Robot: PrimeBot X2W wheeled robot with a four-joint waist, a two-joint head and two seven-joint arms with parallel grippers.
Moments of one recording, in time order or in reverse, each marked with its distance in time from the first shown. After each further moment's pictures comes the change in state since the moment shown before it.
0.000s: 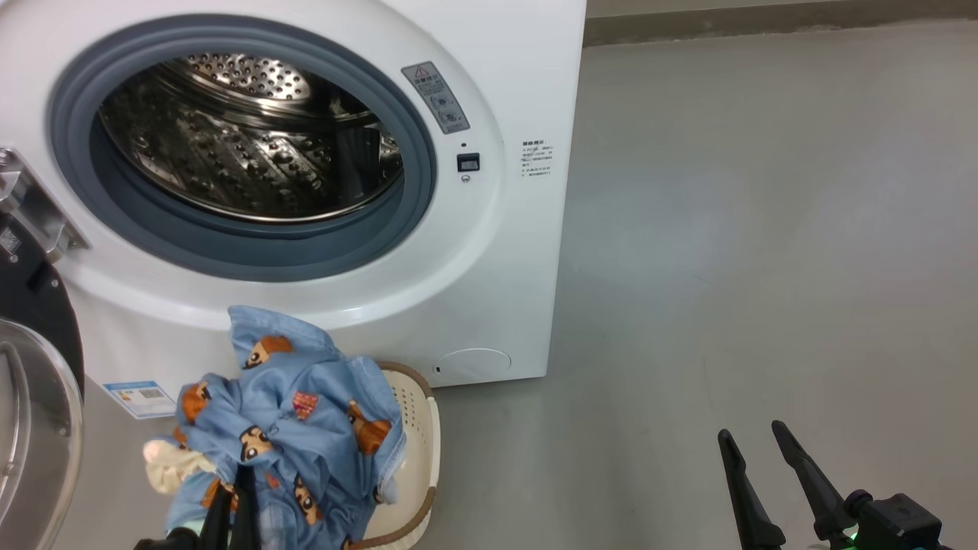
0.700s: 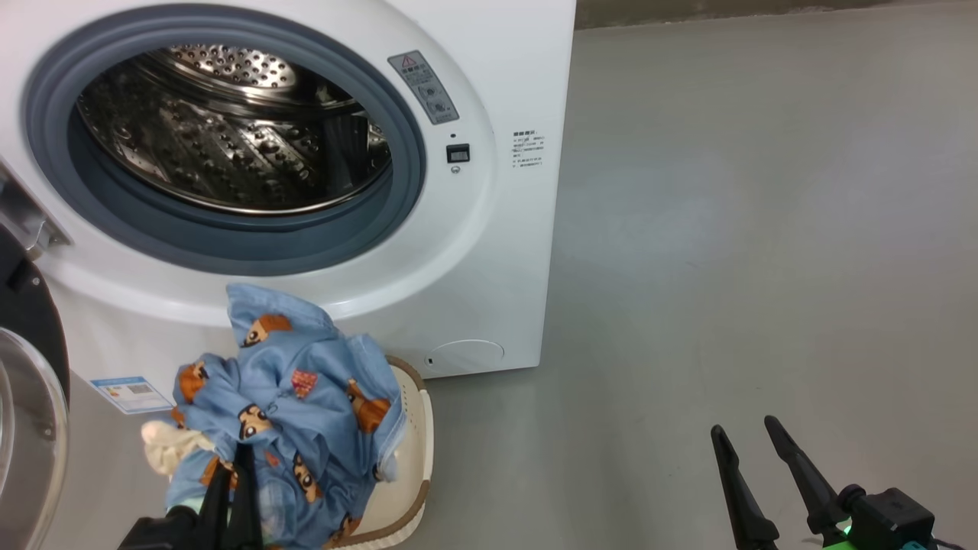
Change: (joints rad) left arm -0.049 -0.001 -0.001 0.018 0.001 -0.005 0.000; right arm -0.010 0.000 0.013 0.005 0.001 0.000 0.000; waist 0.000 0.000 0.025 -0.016
